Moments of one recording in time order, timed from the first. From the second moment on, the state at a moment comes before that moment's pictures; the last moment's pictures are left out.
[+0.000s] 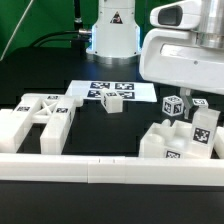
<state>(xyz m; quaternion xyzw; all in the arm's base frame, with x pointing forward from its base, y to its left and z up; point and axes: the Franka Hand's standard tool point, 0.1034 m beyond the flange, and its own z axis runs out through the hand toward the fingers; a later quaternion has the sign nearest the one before) 0.643 0.094 0.076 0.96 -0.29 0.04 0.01</state>
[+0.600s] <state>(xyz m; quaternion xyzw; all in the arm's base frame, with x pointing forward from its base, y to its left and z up) 0.629 0.084 0.107 0.97 -0.22 0.05 0.00</state>
